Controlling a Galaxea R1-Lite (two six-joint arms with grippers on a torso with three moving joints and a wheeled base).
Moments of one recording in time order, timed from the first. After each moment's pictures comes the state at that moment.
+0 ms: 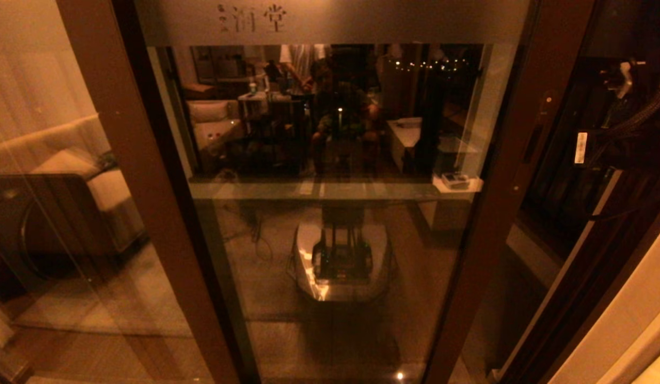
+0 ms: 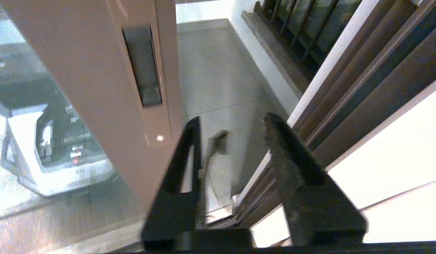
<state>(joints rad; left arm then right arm) 0.00 0.00 0.00 -0.05 -0.02 0.04 0.02 1.61 -1.32 0.02 -0.40 0.00</state>
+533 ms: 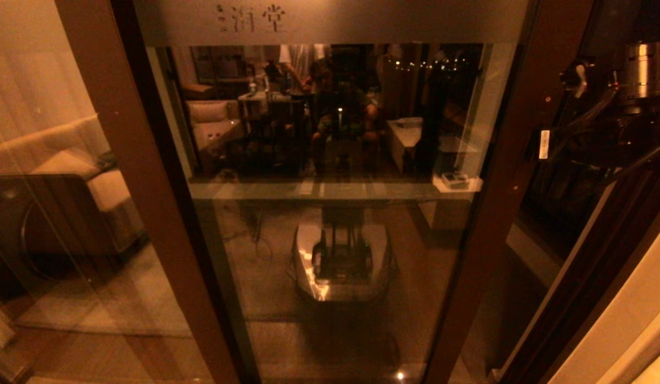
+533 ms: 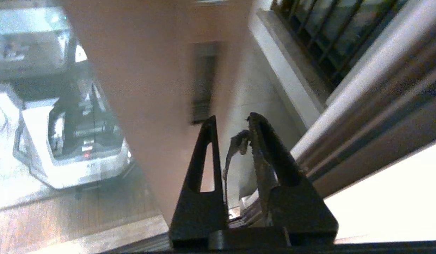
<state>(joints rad) 0.00 0.00 0.00 -0.05 -0.02 0.04 0.09 1.73 -1.44 0.04 -0.41 0.01</state>
